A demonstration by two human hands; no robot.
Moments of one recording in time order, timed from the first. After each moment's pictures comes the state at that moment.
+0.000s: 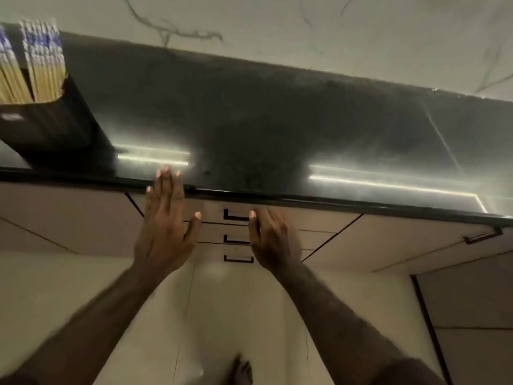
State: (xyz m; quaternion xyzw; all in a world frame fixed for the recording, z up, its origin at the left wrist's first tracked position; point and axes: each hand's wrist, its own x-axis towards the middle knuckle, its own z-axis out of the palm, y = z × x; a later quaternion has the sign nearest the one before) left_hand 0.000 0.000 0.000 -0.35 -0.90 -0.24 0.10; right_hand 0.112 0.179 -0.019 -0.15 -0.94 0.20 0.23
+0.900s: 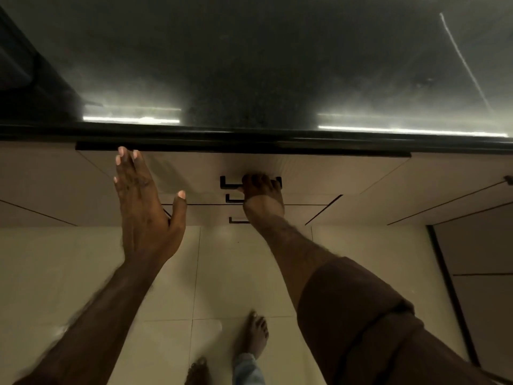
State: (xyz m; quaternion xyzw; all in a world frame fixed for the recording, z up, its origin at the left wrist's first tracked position) left_hand 0.018 -0.013 -0.074 -0.27 -0.91 -0.29 0.12; right_hand 0.074 0.181 -0.142 -0.23 -0.97 0.13 -0.03
